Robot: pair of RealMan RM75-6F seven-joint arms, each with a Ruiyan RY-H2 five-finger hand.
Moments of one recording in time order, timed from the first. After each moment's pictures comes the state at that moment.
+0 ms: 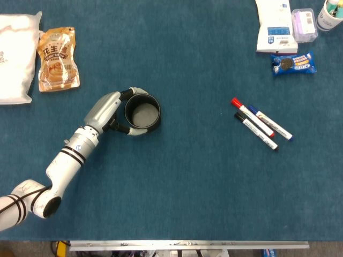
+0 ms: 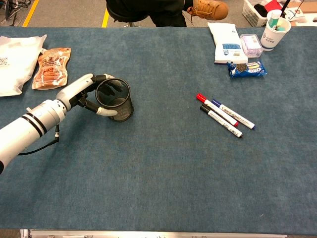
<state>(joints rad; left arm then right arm) -0.61 -1.70 -0.07 -1.13 1.46 0.96 -0.73 0.07 -1.04 0.11 -1.54 -1.47 1.54 0.03</state>
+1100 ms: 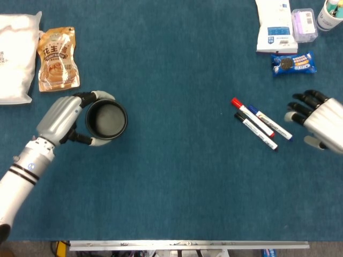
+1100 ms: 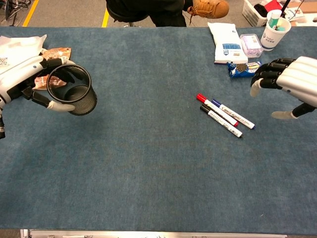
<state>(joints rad) -0.49 -1.26 -0.01 -1.64 1.48 1.10 -0.44 0.43 -1.22 -0.03 -1.33 -1.94 1.21 -0.02</state>
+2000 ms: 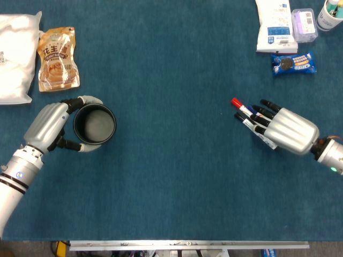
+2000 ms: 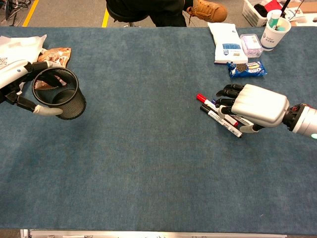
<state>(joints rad) -0.44 -1.20 0.00 -1.70 1.48 1.11 -0.45 0.57 -1.54 -0.12 -0.94 -2.00 1.21 -0.05</state>
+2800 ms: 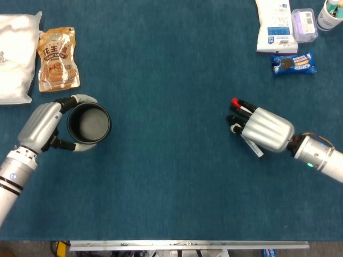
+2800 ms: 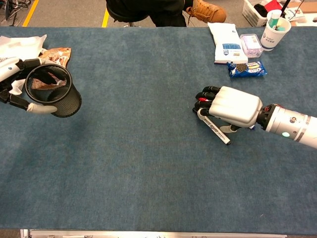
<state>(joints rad) -0.42 -1.19 0.00 -1.68 1.50 1.14 -0.48 0.65 -1.66 -0.15 -0.89 -1.96 1.18 -0.06</state>
